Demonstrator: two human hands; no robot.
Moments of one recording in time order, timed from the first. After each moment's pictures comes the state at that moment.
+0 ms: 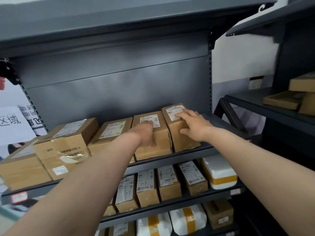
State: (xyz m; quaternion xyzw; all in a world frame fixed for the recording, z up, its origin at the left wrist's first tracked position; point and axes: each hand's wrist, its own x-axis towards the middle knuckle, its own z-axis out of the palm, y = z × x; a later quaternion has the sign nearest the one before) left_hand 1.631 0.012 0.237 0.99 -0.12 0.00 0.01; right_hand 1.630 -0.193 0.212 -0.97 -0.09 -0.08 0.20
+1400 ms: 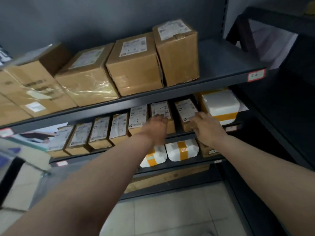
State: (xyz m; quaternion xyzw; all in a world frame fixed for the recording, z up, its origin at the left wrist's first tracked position) left_hand 1.587 -0.023 0.033 0.98 -0.18 -0.10 -0.04; right_hand 1.575 -0.225 -0.009 -0.99 -0.10 -0.02 0.13
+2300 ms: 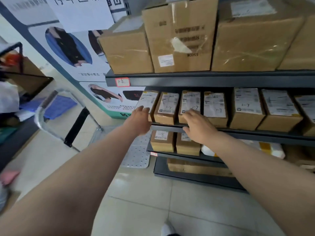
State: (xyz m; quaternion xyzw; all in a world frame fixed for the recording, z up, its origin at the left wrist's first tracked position) left_hand 1.529 0.363 0.010 0.98 0.14 -0.10 0.07; right_hand 1.569 0.151 -0.022 -0.94 -0.29 0.04 0.15
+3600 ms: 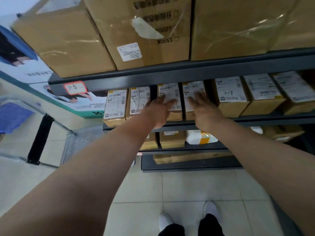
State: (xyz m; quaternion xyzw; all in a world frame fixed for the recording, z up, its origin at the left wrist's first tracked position) left_hand 1.626 0.288 -0.033 0.98 -0.12 -0.15 0.02; right_hand 1.630 0.099 -0.054 -0.98 -0.16 0.10 0.04
